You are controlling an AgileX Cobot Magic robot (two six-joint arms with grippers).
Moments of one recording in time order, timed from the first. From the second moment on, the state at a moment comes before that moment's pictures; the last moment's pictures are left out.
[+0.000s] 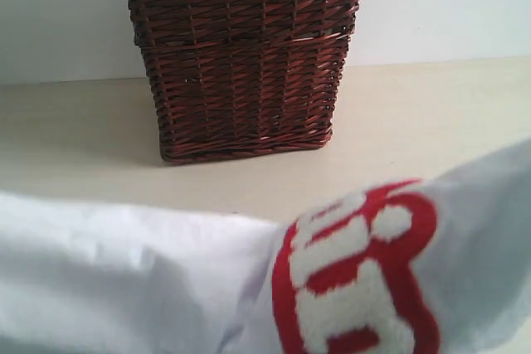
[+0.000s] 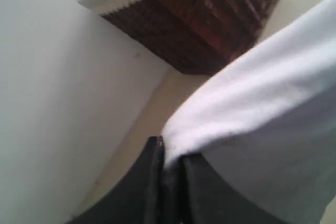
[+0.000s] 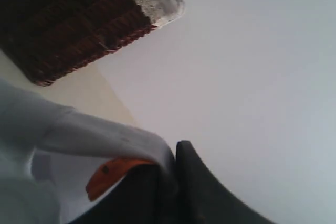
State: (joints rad) left arm -0.67 0.26 -0.89 0.31 1.14 0.56; right arm -0.66 0.20 -0.85 0.85 1.20 -1.57
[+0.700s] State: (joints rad) left arm -0.61 0.37 -0.75 0.10 0.93 0.47; right arm -0.66 0.27 -0.90 1.04 1.03 -1.53
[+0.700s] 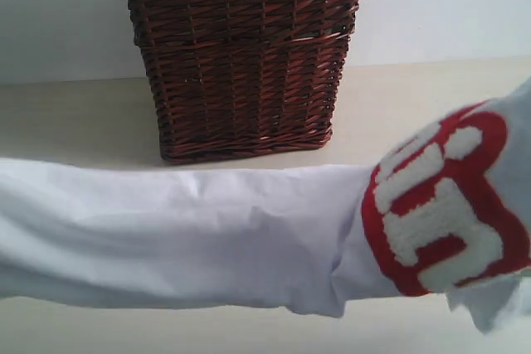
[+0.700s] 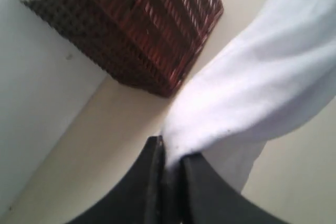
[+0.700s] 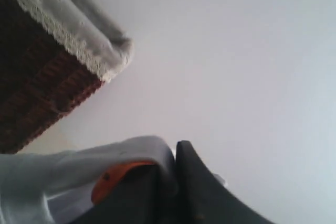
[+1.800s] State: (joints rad) left arm -0.51 1.03 -0.60 0.12 0.67 0.39; right arm -0.66 0.81 -0.44 1.36 1.00 -2.09
